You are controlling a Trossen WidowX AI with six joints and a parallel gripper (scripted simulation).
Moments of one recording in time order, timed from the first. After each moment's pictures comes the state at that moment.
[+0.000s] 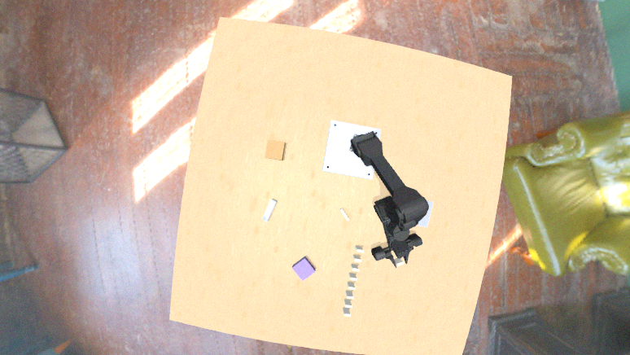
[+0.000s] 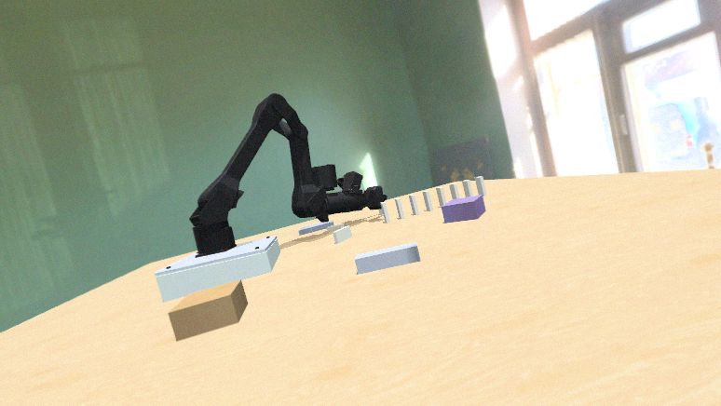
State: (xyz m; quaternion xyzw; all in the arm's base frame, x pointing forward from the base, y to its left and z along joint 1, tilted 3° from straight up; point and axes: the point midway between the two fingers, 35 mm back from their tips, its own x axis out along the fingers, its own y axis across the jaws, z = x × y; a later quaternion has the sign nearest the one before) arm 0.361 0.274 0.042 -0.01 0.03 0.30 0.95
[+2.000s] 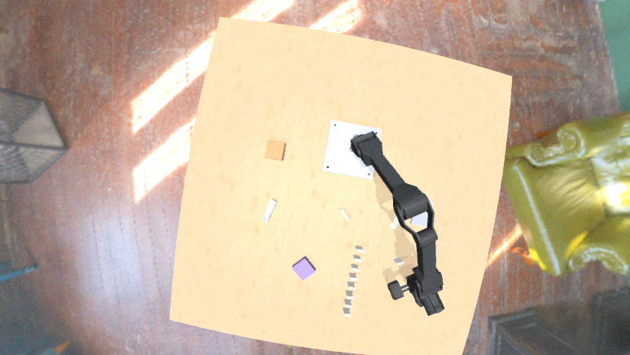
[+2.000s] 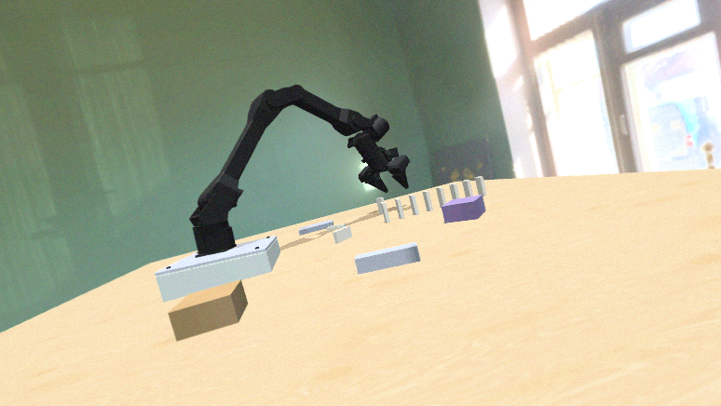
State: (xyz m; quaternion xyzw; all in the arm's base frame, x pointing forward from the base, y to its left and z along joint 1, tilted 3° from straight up) arm 0.431 0.336 0.092 -0.16 0.44 0.28 0.84
